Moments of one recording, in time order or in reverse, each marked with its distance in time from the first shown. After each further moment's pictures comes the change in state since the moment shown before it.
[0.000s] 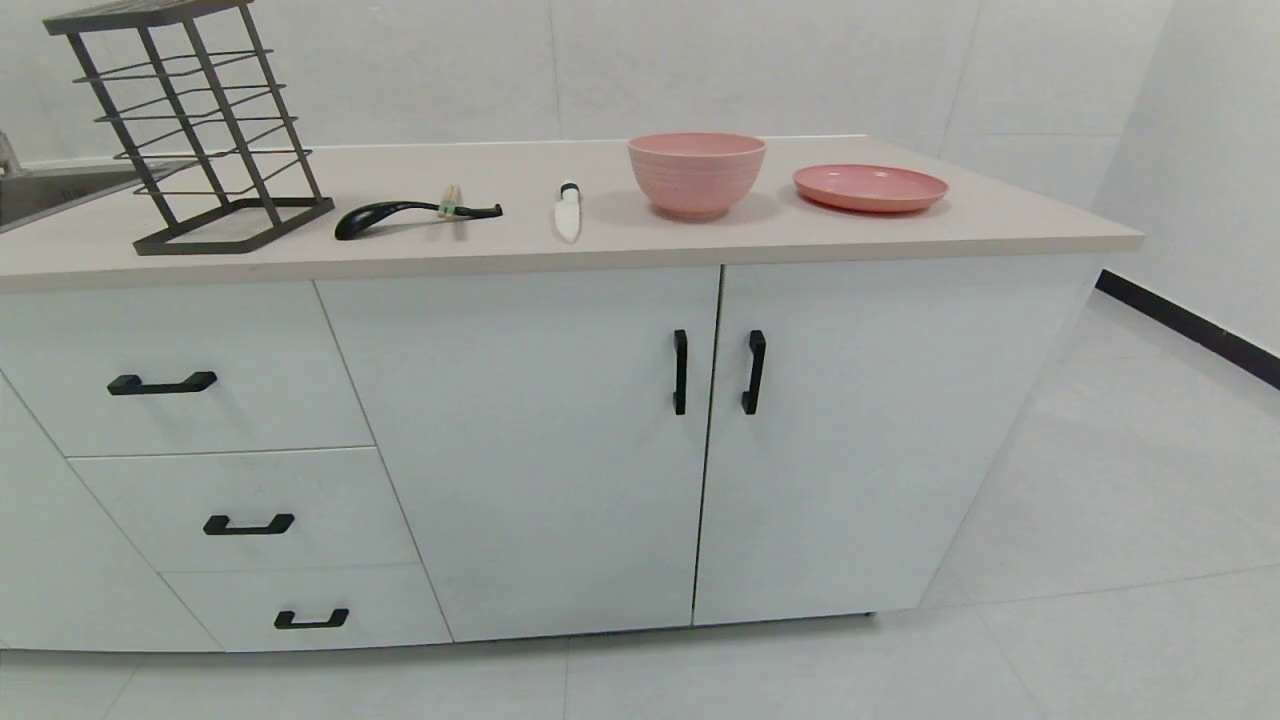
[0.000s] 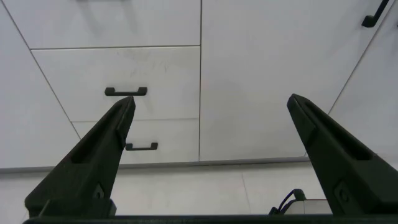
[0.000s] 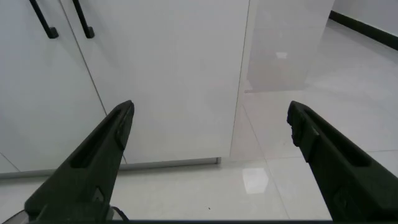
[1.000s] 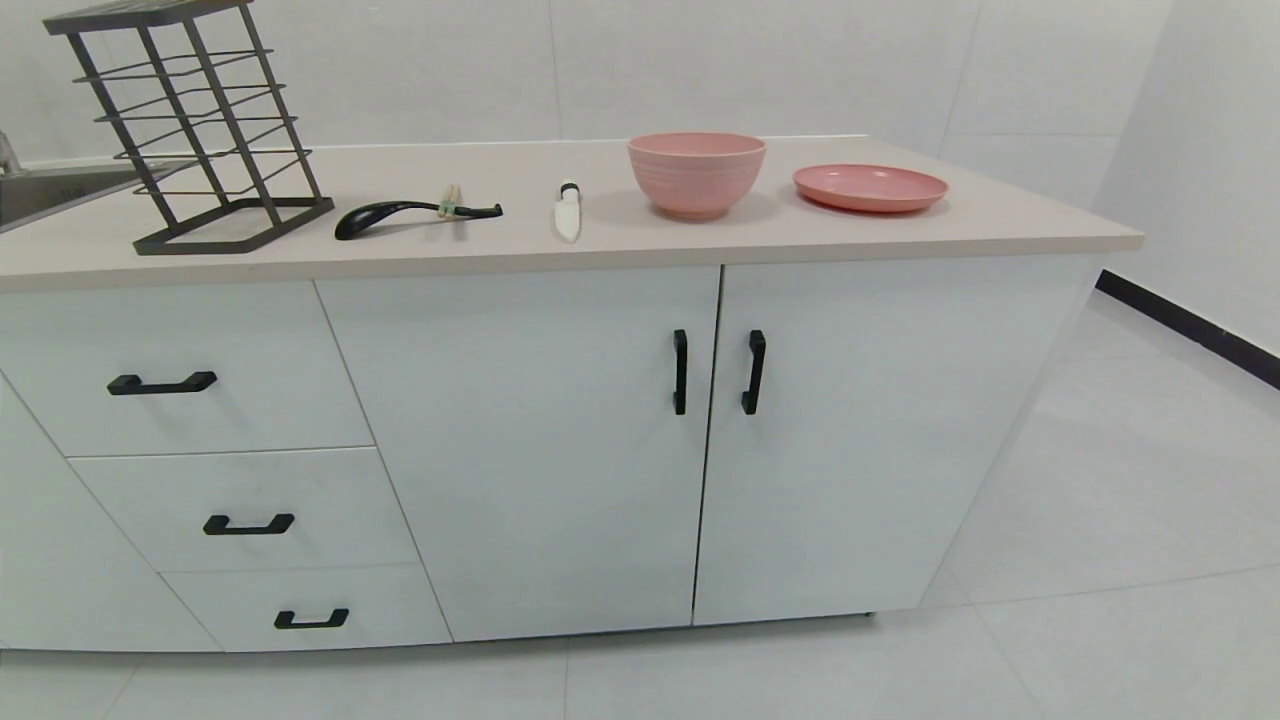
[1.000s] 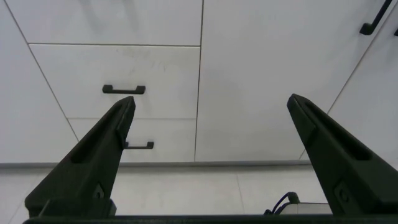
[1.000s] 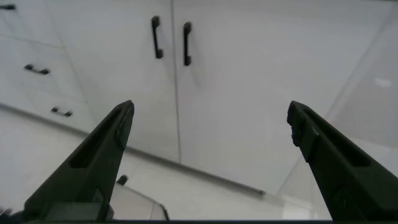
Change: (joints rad) left arm -0.001 0.000 0.000 -0.003 0.009 -0.037; right arm 0.097 0.539 -0.340 -0.110 0.364 -0.064
